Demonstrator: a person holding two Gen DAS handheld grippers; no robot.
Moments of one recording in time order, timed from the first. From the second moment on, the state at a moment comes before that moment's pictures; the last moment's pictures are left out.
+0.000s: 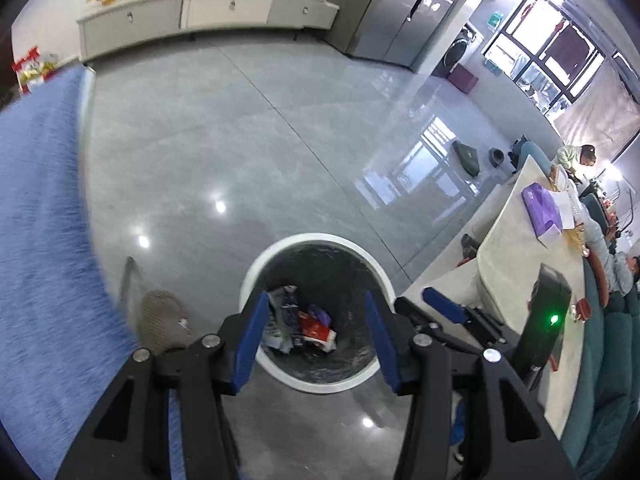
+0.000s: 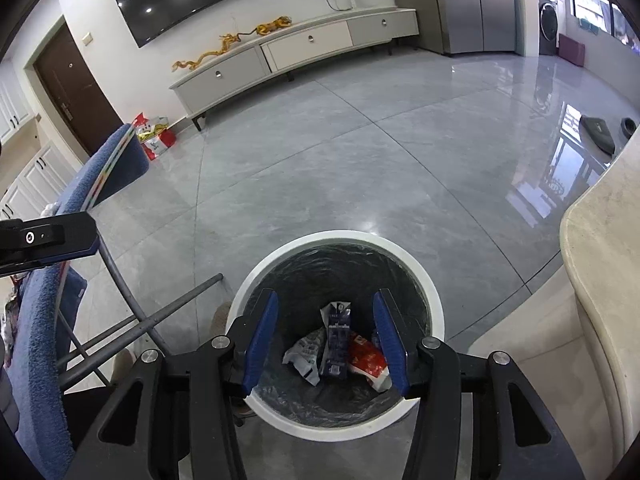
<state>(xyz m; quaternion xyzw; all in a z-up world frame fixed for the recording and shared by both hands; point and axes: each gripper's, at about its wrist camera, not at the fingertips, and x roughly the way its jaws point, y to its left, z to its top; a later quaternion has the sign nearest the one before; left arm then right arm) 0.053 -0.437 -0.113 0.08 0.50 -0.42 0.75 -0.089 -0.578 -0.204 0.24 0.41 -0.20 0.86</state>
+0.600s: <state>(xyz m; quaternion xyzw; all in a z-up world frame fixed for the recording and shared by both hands) 0.050 -0.236 -0.064 0.09 0.44 -0.31 0.84 -0.102 -0.507 -0.115 0.20 0.34 -0.15 0.90</state>
